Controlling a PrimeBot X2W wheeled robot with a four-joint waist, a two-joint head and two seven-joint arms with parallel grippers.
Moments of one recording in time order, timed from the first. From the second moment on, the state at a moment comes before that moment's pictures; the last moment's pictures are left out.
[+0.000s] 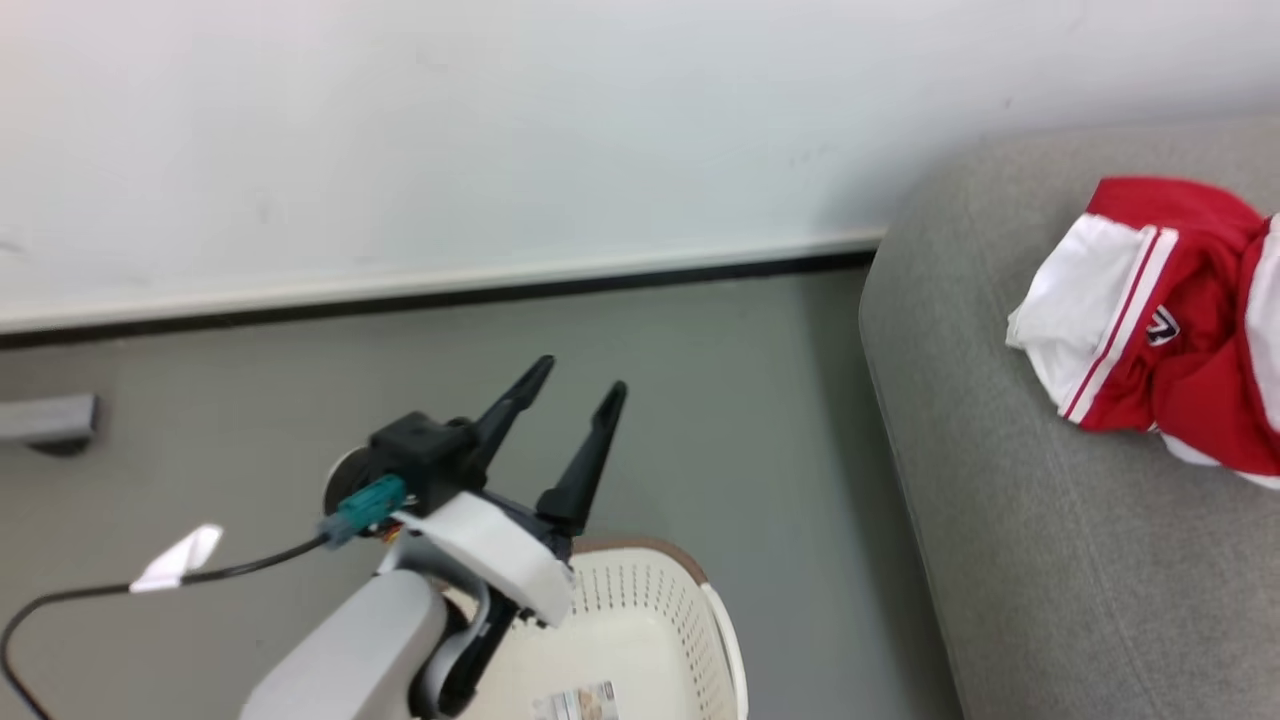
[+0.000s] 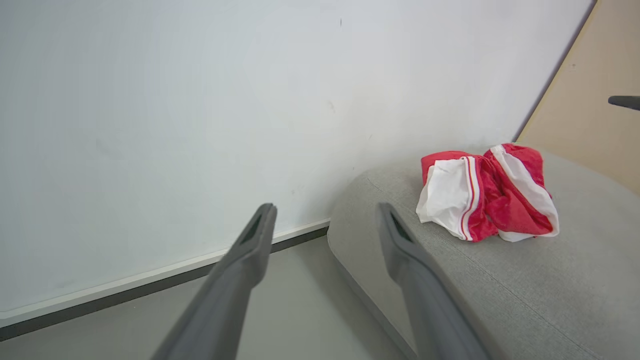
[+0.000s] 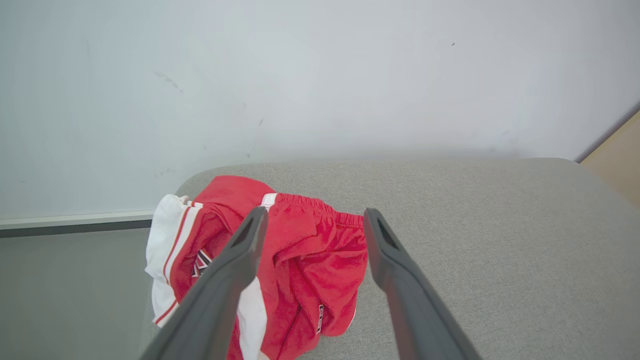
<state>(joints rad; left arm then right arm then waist) -0.56 0.31 -0.73 0.27 -0.61 0.06 -0.25 -0.62 -0.78 0.15 0.49 0.74 0.13 0.25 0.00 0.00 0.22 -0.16</state>
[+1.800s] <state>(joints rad) 0.10 0.07 0.03 0.13 -0.24 -0.02 -0.26 0.03 -0.12 0.09 0.17 0.33 0.13 -0.26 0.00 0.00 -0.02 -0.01</state>
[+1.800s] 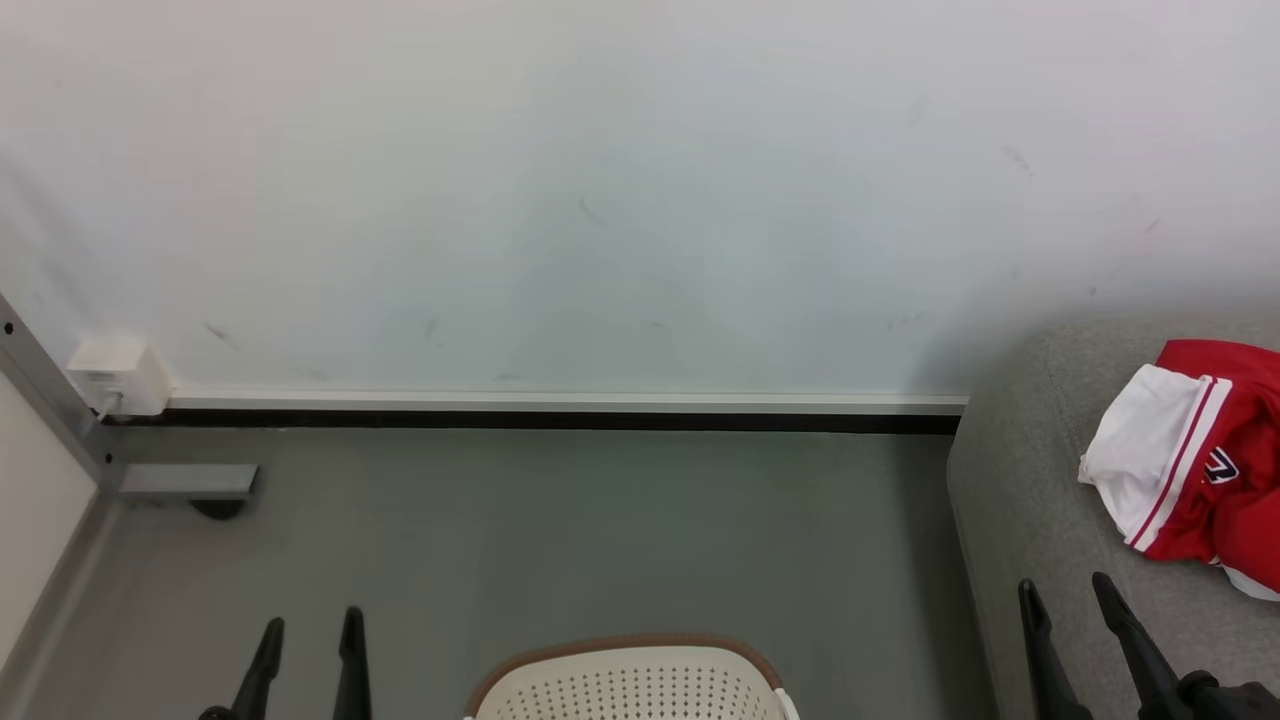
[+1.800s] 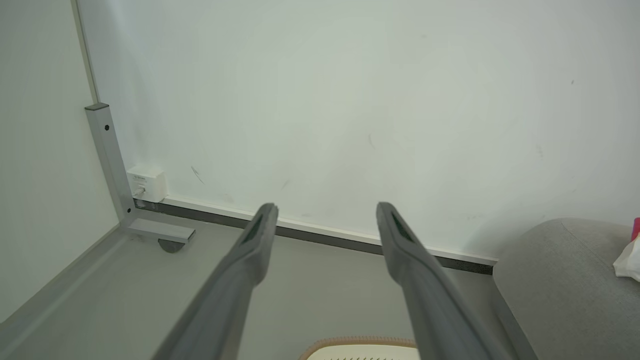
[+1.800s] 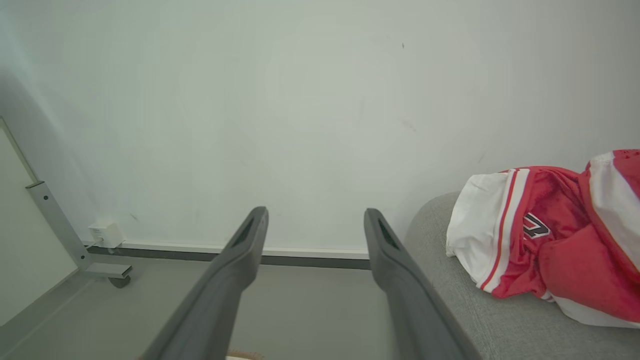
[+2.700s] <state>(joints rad) 0.09 0.05 0.07 0.14 -0.19 -0.07 -0.26 0.02 -0.12 0.12 0.20 0.34 0.13 -0.26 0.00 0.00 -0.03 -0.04</state>
